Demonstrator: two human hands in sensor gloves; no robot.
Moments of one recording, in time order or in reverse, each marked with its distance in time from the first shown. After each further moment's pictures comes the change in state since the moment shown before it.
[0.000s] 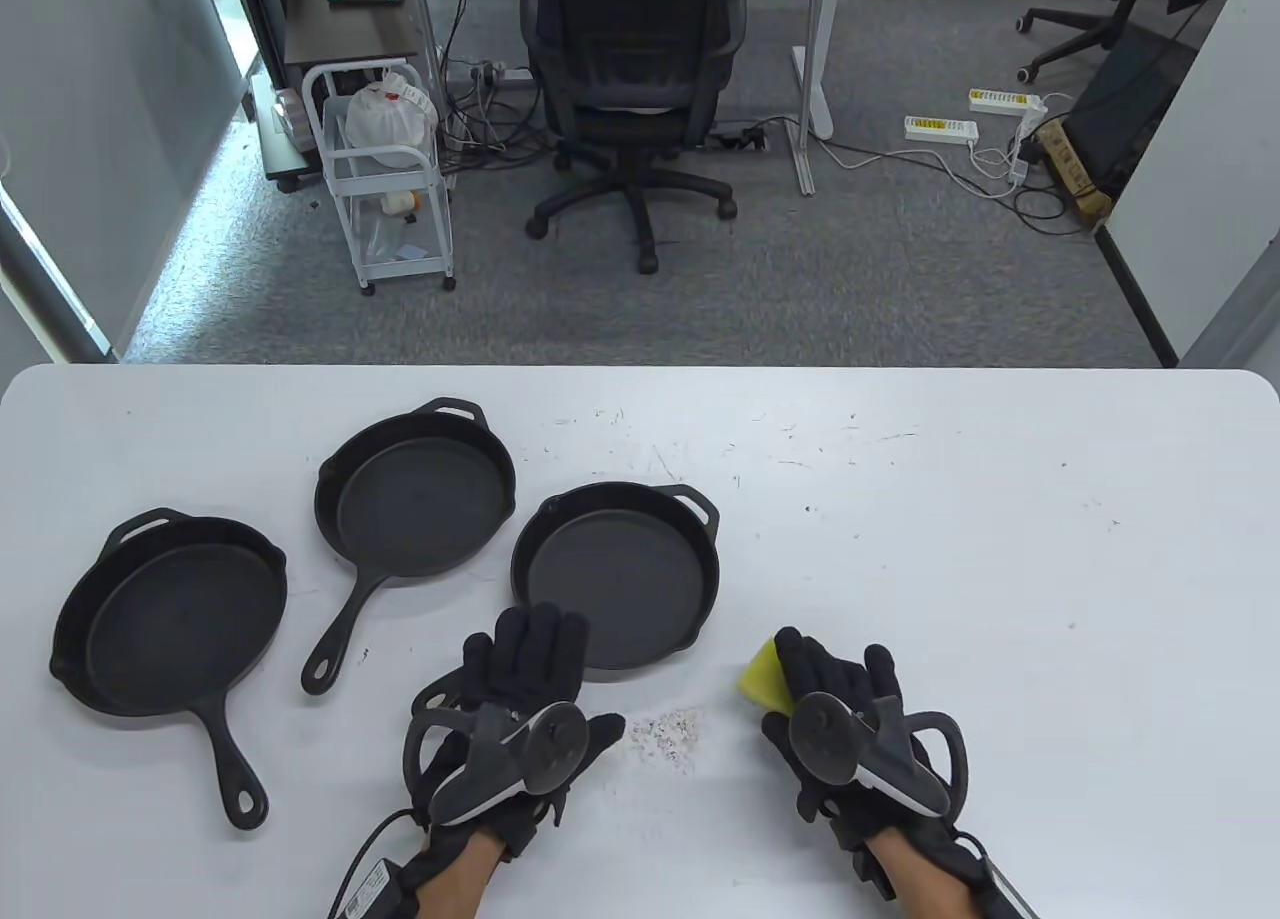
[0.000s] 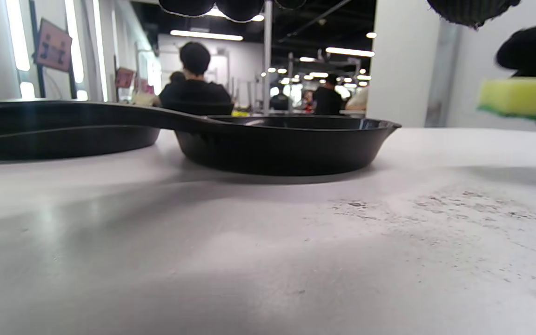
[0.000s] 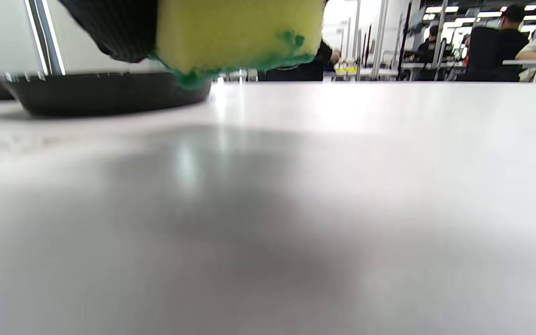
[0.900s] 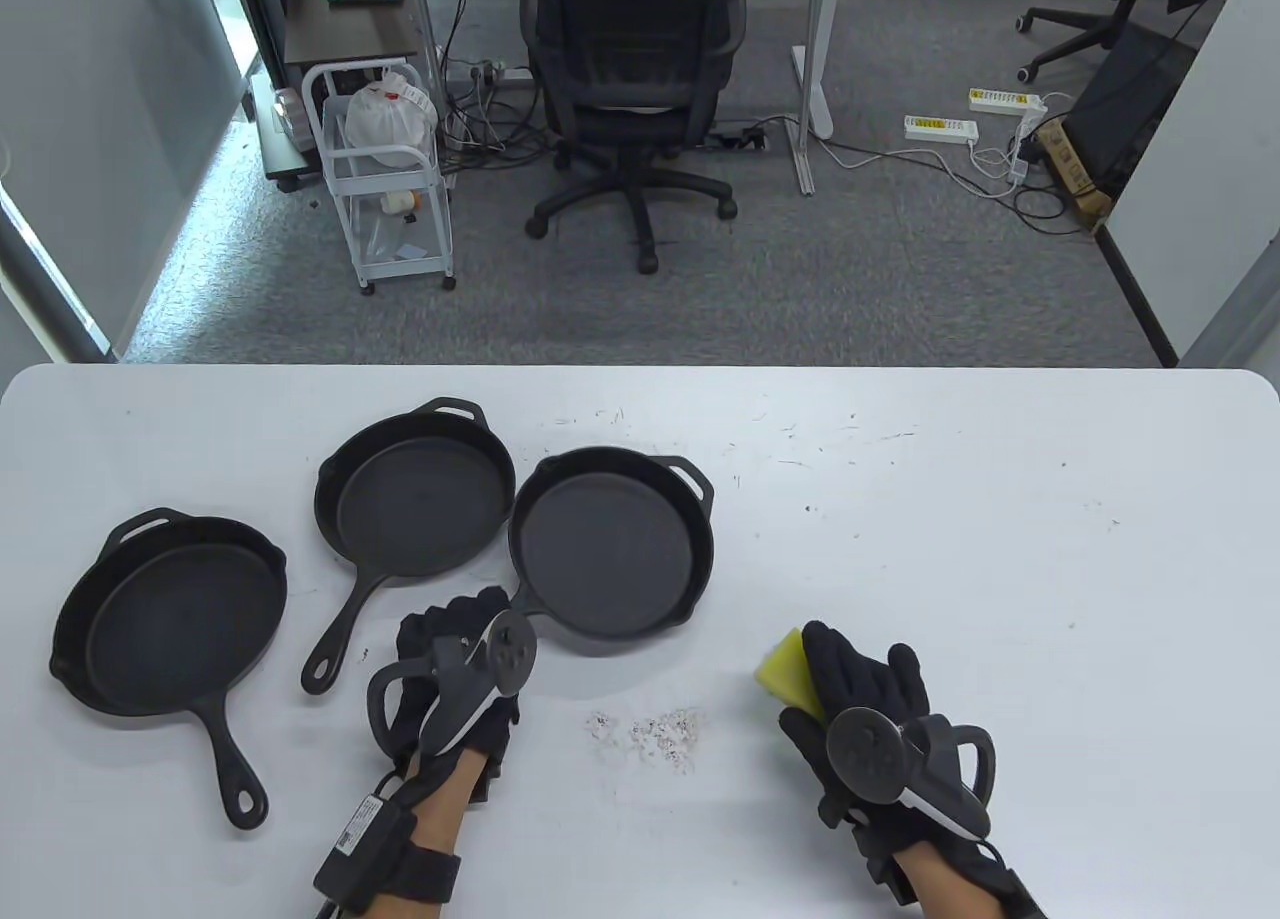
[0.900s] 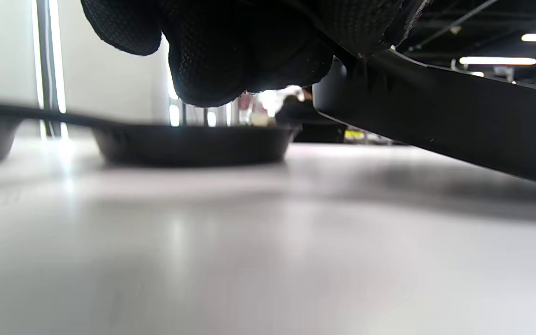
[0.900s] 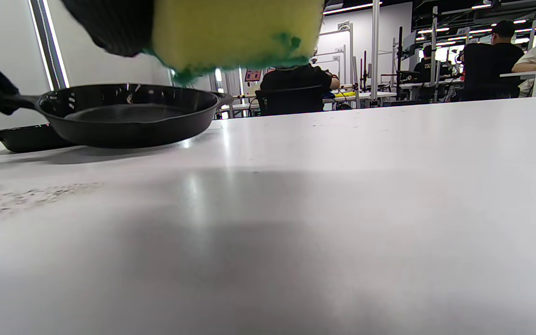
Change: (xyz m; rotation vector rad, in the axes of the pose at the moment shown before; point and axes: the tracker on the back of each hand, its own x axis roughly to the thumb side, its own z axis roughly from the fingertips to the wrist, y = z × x) left_hand -0.050 0.002 -0.055 0.124 0.393 -0.061; right_hand -0.015 -0.008 0.012 -0.051 -0.012 -0.057
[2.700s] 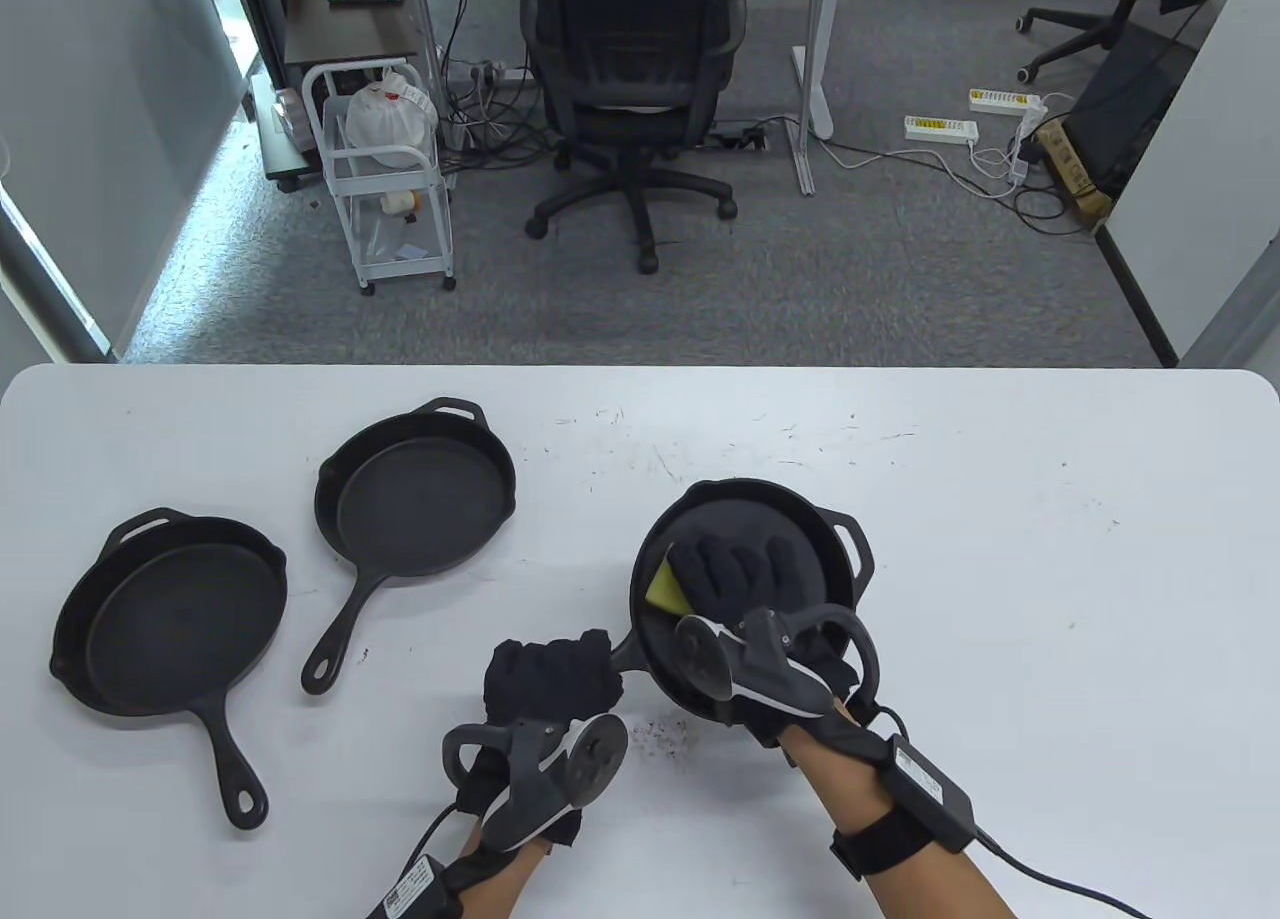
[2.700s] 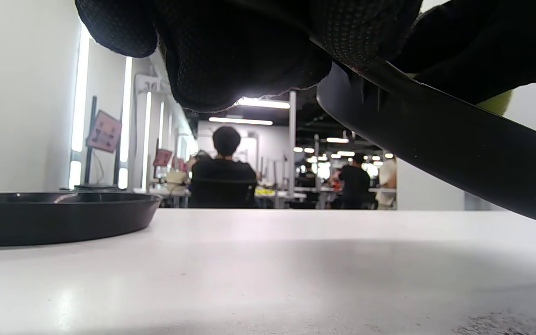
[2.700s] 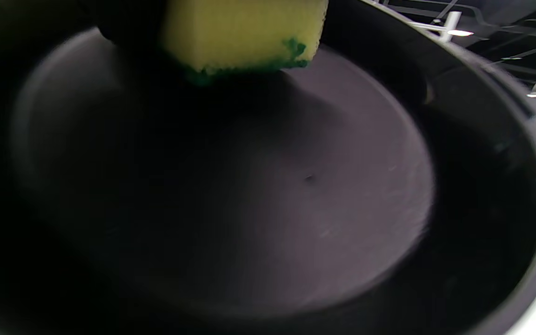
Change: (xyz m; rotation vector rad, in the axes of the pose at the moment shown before) left_hand 0.061 0.026 0.086 0.186 -0.291 0.096; right_hand 0.090 -0.030 -0.100 -0.003 -0.064 0.352
